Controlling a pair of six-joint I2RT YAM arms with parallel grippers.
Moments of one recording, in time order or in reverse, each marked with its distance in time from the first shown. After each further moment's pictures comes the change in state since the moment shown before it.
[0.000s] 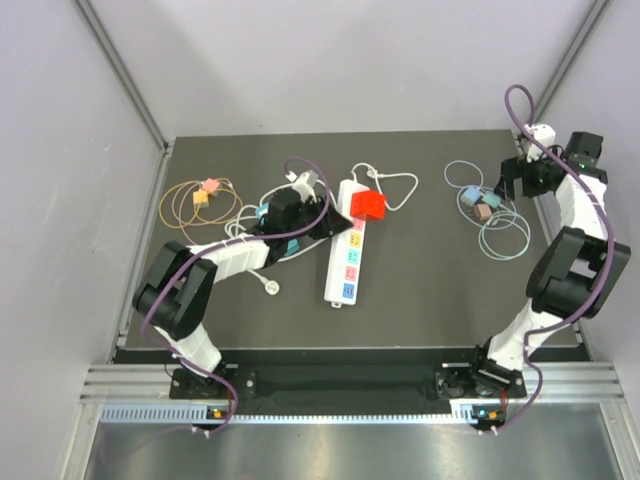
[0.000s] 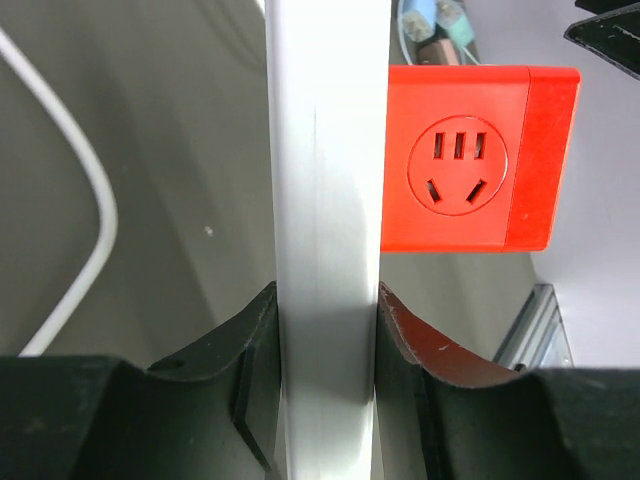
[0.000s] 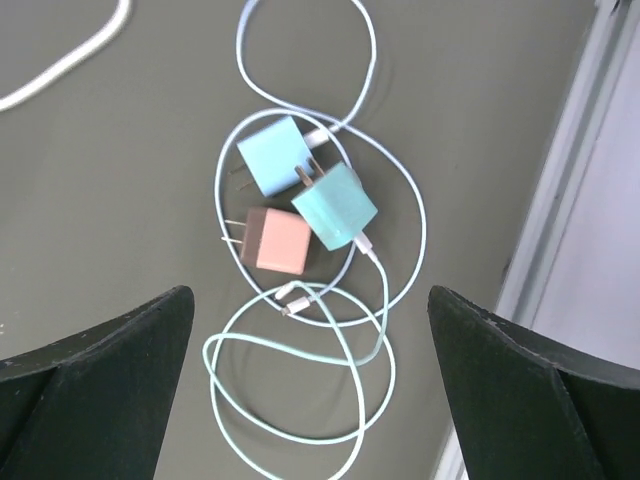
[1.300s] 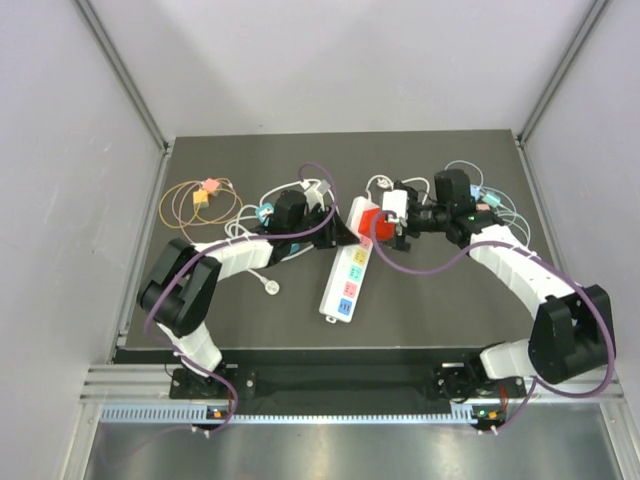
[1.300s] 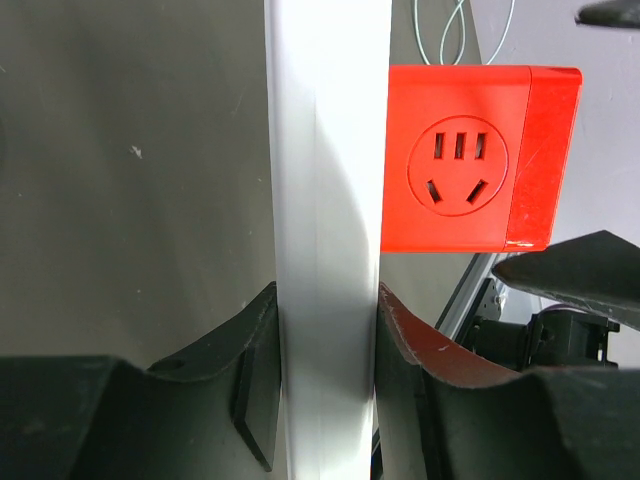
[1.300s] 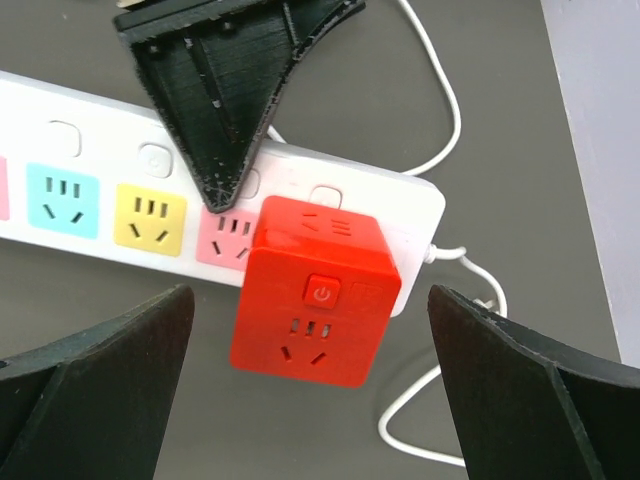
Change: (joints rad) left arm -0.016 0.027 0.021 -0.084 0.195 -0.003; right arm 0.752 -0.444 -0.532 0.301 -0.243 -0.439
